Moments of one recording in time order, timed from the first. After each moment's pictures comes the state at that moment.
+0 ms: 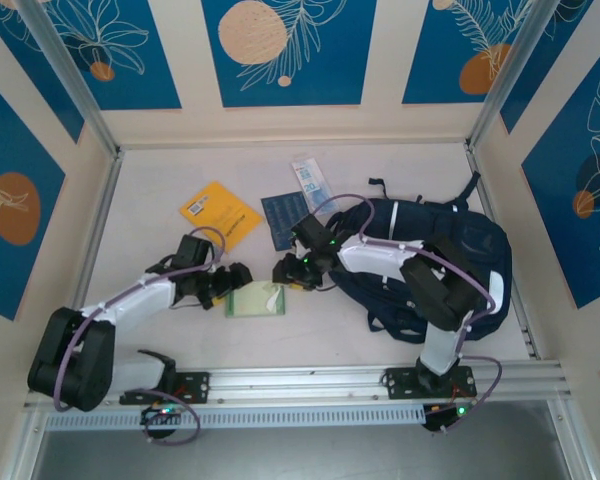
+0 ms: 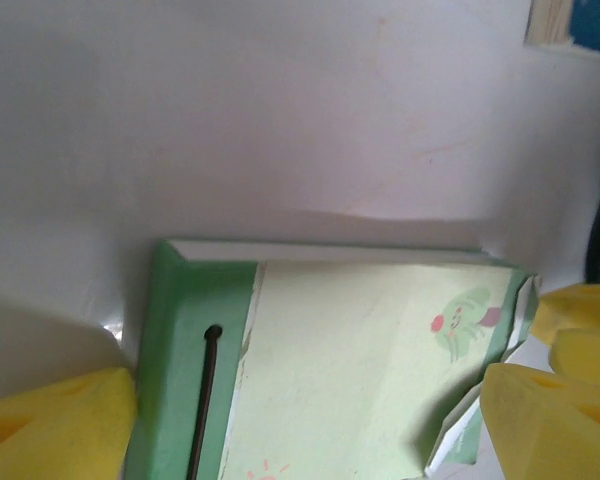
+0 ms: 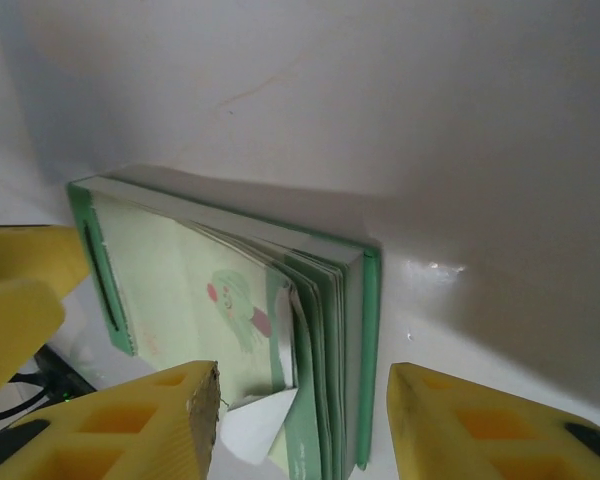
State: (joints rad) left arm -0.35 1.26 0.54 -0.37 0.37 -0.78; right arm 0.78 1.81 1.07 -0.36 -0.43 0.87
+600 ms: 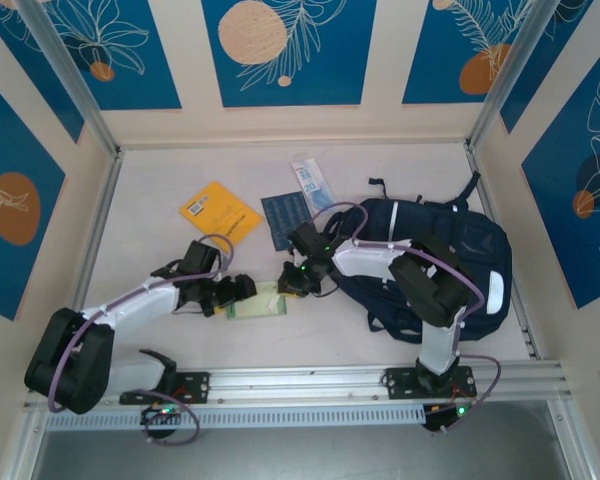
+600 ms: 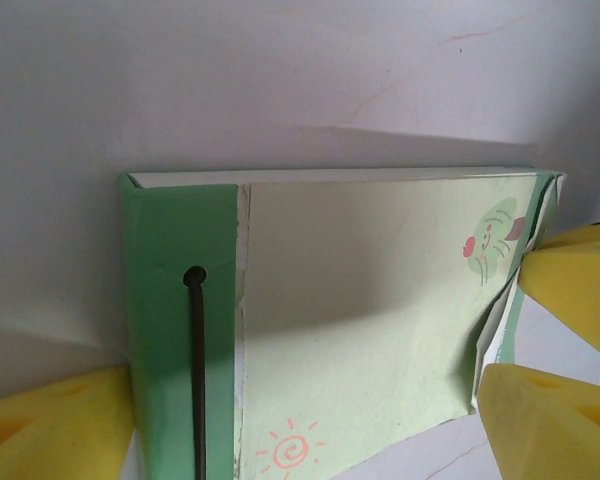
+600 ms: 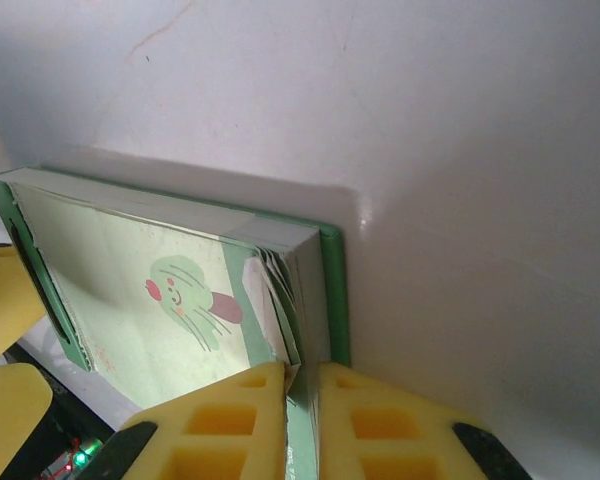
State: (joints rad) left arm -0.43 1.25 0.53 -0.41 0.36 -0.73; right arm 0.80 1.86 1.05 -0.33 -0.45 0.88
